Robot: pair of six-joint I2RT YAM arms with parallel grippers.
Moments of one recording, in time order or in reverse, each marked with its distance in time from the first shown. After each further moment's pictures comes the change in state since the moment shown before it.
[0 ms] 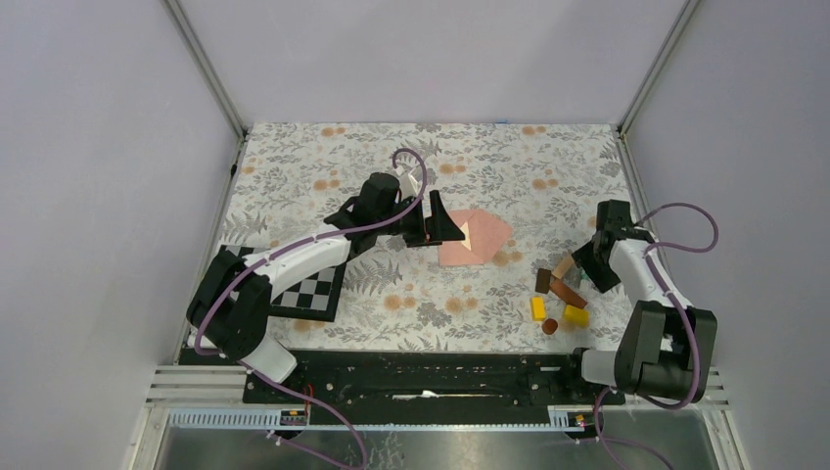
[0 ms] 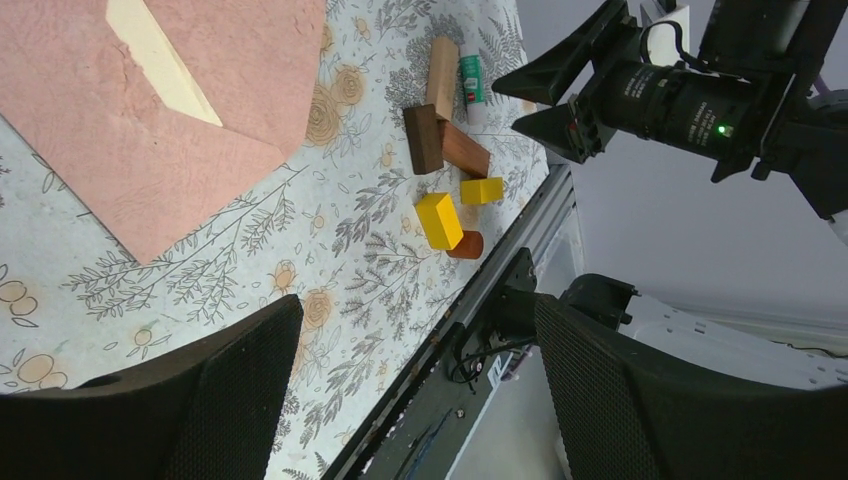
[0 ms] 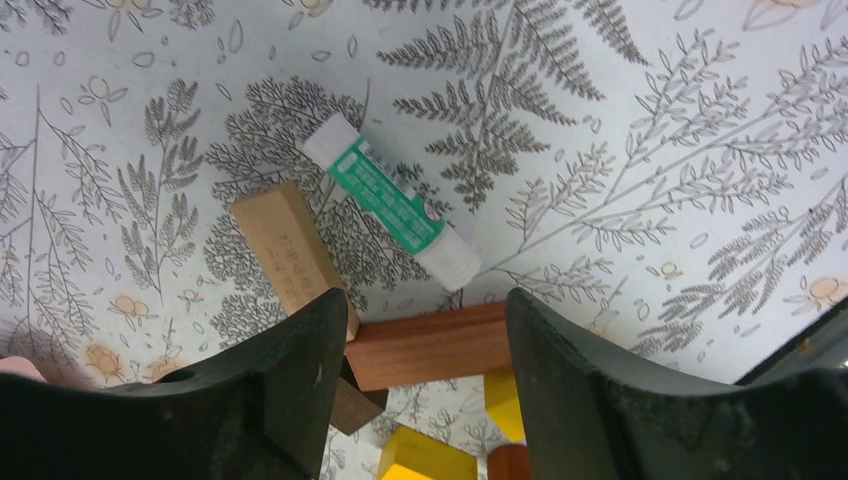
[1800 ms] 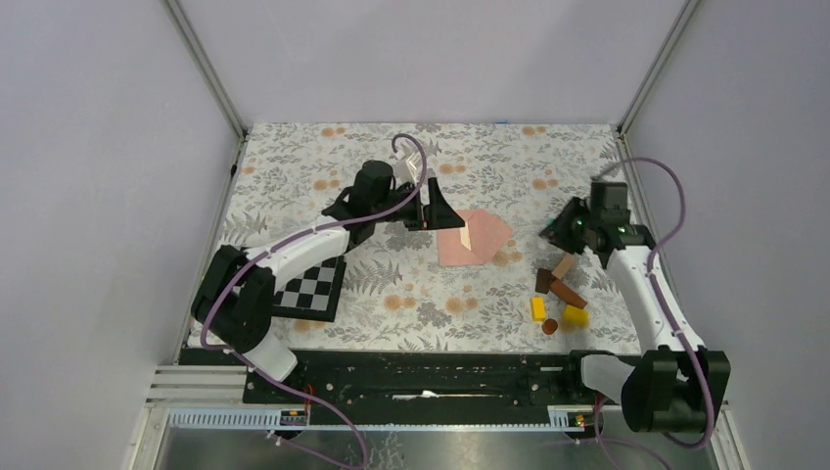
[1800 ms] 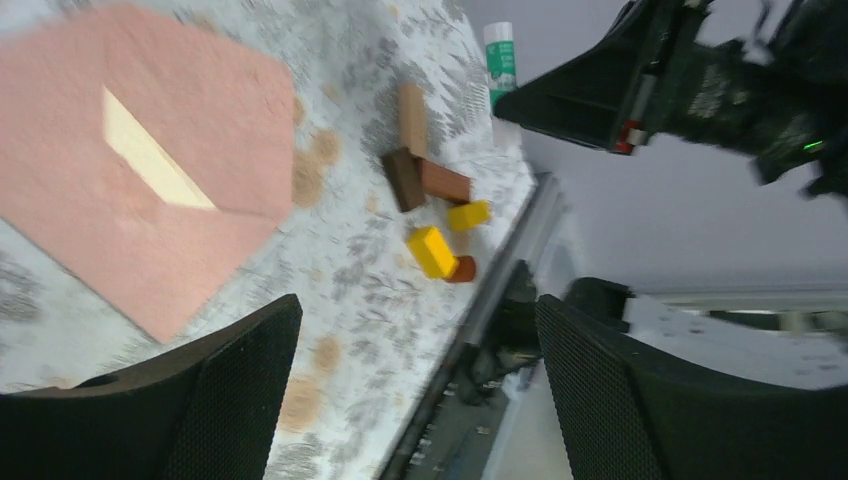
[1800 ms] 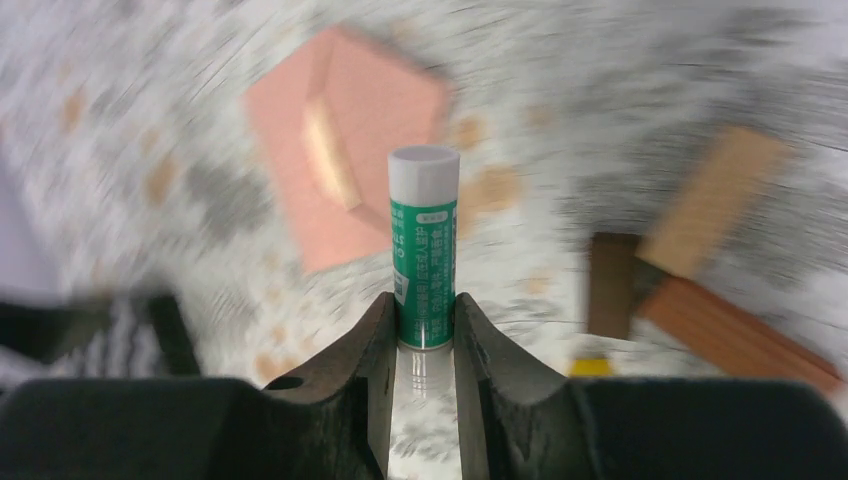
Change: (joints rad) left arm 0.051 0.041 0.025 0.129 0.113 0.011; right arm 0.100 -0.176 0.069 0.128 -0.427 -0.254
